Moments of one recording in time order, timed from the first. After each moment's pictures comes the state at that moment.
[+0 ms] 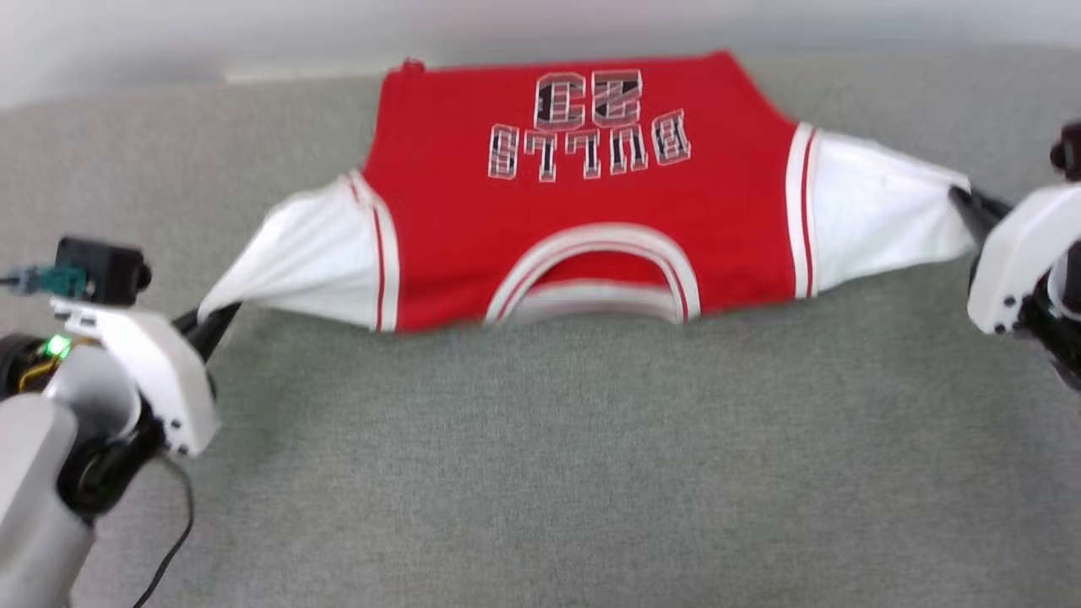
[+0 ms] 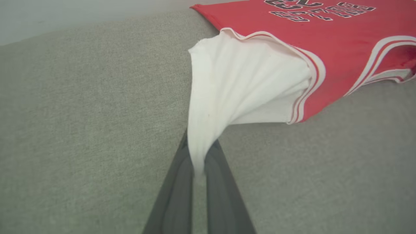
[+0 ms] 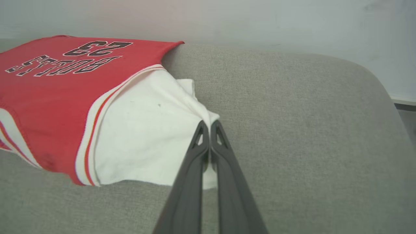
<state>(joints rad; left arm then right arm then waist) -0.55 0.70 -0.49 0.37 -0.86 -0.13 0.20 -0.74 -0.46 0.28 0.61 0.53 0.13 0.31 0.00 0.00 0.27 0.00</state>
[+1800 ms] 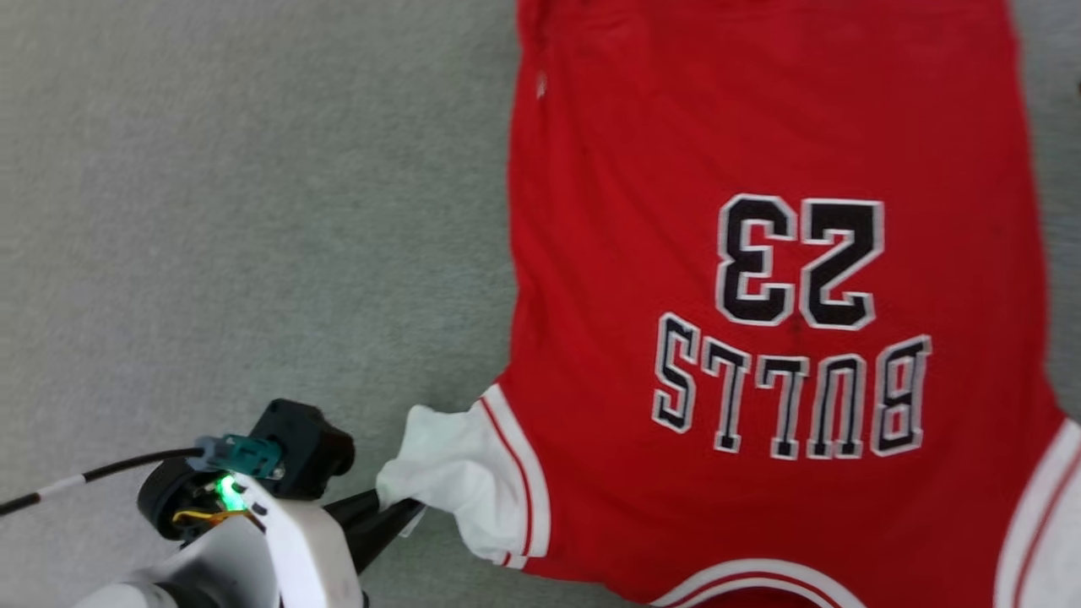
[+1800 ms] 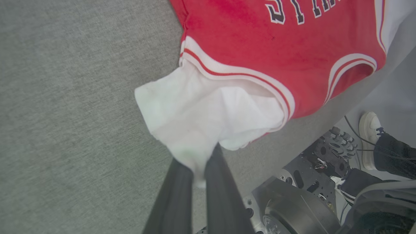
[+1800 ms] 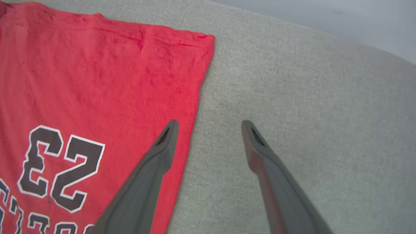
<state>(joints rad) -0.19 0.88 -0.58 -0.52 -0.91 0.04 0.50 -0.85 -0.55 0.04 0.13 0.50 0.13 1.13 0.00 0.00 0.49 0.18</state>
